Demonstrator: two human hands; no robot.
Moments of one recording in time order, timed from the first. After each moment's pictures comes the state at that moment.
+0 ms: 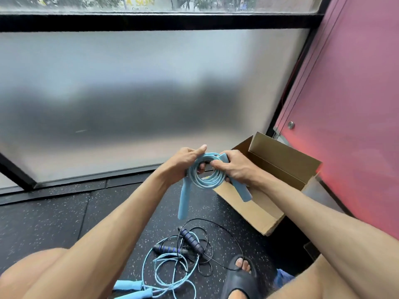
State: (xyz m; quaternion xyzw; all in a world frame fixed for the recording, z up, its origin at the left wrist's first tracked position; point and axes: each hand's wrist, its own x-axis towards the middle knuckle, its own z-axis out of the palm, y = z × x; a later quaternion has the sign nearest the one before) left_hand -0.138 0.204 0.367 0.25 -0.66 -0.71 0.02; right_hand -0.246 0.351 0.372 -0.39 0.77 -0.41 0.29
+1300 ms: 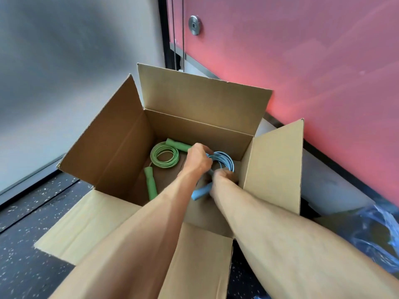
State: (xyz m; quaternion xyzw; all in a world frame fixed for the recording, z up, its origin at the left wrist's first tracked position) left_hand -0.503 0.371 0.038 0.17 -0.88 -0.42 -0.15; right_hand -0.494 0.449 -0.006 0.49 0.70 -0.50 0.16
